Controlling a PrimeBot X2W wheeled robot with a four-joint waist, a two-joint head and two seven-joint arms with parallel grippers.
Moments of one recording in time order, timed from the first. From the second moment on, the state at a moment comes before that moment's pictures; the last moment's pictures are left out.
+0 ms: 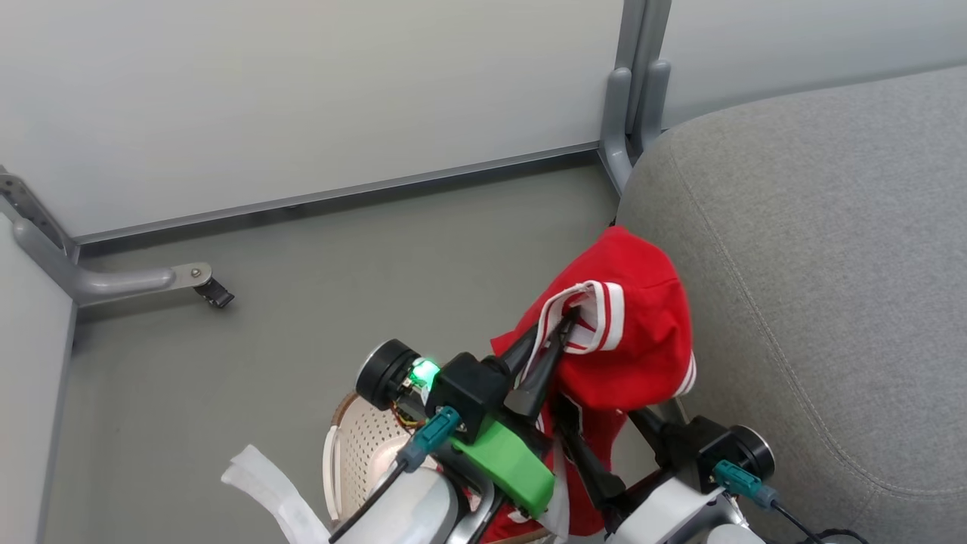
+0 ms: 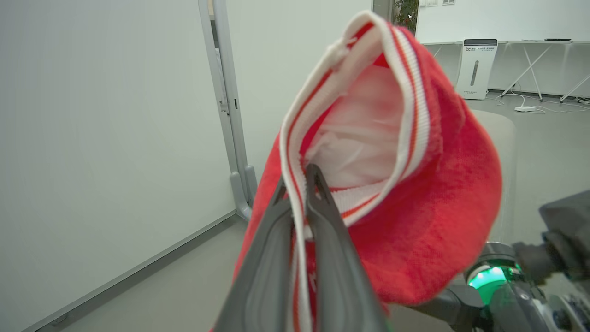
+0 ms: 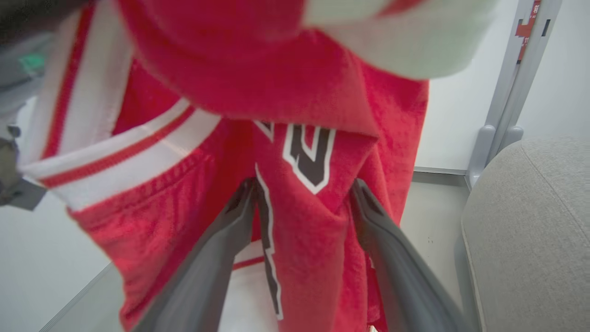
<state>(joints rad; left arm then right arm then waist) -0.36 0.08 -0.76 0.16 -0.33 0.01 -0.15 -0.11 -0.05 0.42 0.25 0.23 0.13 -0.26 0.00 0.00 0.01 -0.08</state>
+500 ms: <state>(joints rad) -0.33 0.09 -0.78 0.11 -0.37 0.01 -0.07 -0.12 -0.05 0.44 0.31 0.23 0.13 -0.26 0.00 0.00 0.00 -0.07</state>
